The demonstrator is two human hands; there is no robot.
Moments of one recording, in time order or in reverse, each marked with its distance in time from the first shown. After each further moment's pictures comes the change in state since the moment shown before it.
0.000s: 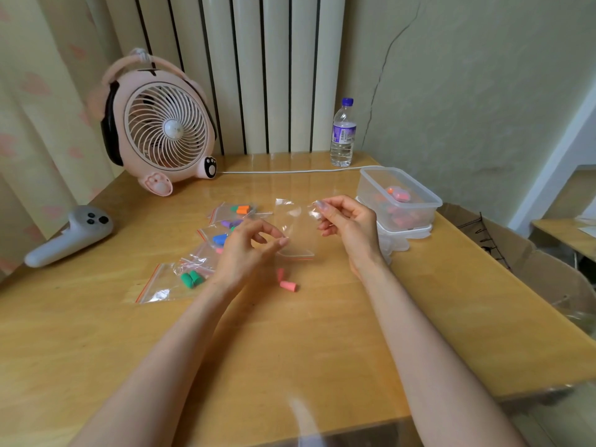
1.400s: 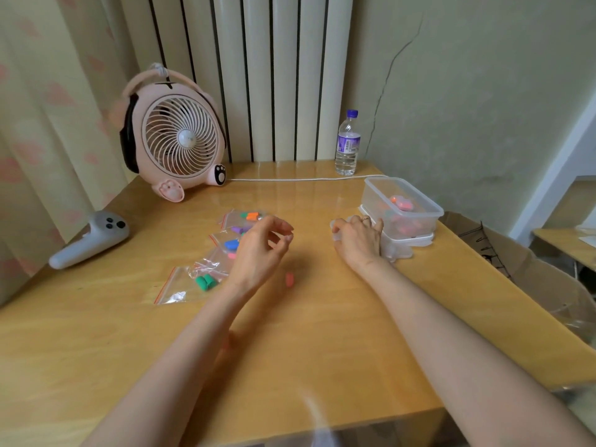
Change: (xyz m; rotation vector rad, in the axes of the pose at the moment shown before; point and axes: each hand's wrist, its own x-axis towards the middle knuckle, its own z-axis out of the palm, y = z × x) left_hand 0.001 0.014 -0.002 0.093 0.059 0.138; right_hand 0.038 0.042 -0.014 -1.610 -0.109 -0.009
